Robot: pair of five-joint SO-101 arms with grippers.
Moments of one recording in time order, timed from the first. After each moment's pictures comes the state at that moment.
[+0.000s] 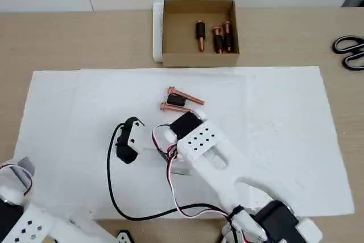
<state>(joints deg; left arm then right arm) -62.8 -60.6 32.1 95.2 -11.8 -42.9 -11.4 28.0 77.7 41.0</state>
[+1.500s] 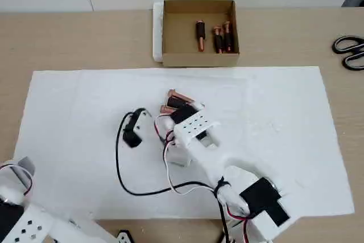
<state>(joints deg) -62.8 -60.6 32.1 95.2 -11.8 -37.5 1.0 25.8 69.7 38.3</state>
